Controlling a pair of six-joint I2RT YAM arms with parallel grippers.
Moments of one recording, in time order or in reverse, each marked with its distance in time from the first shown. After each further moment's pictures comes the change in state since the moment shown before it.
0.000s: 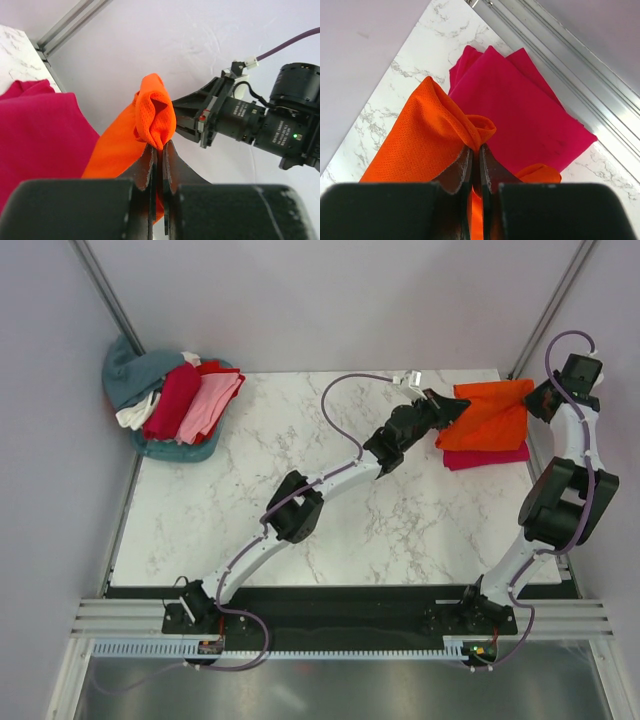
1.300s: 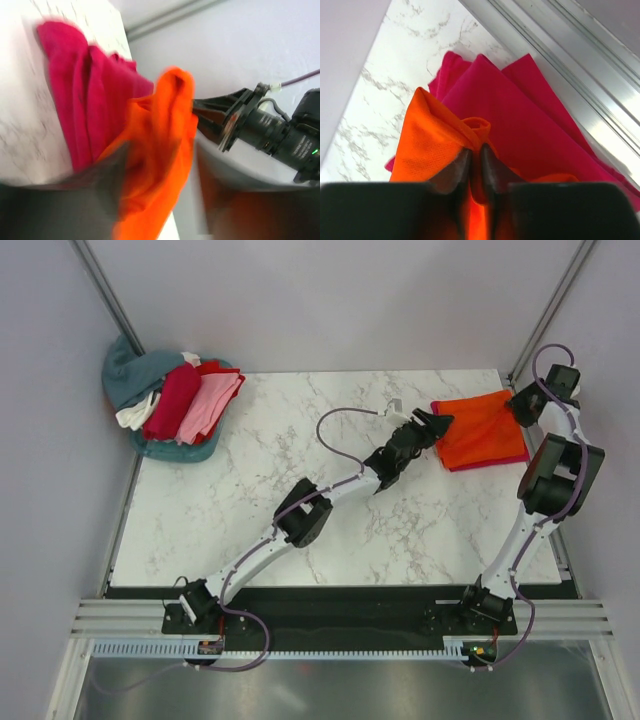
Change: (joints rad) left arm -0.003 0.198 0.034 0.002 -0.219 -0.191; right arm 0.003 0.303 0.137 0.066 -0.051 0.045
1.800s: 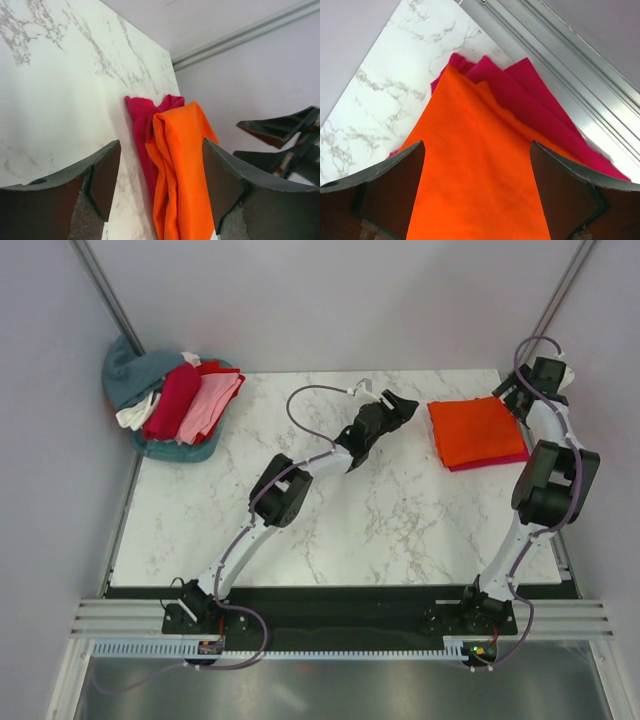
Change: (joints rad) left arm 0.157 -0.171 -0.261 0.014 0.099 0.106; right arm 0.069 -0.066 -0.068 0.061 0.147 -0.047
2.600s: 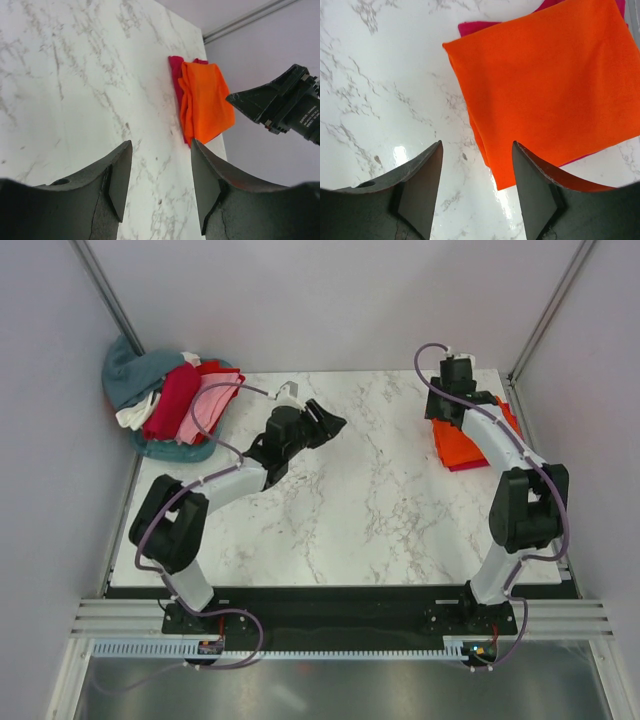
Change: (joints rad) left arm 0.179 -1.057 -1.165 -0.106 0.176 0.169; right arm 0.470 -0.308 -0.190 -0.166 0.262 -0.335
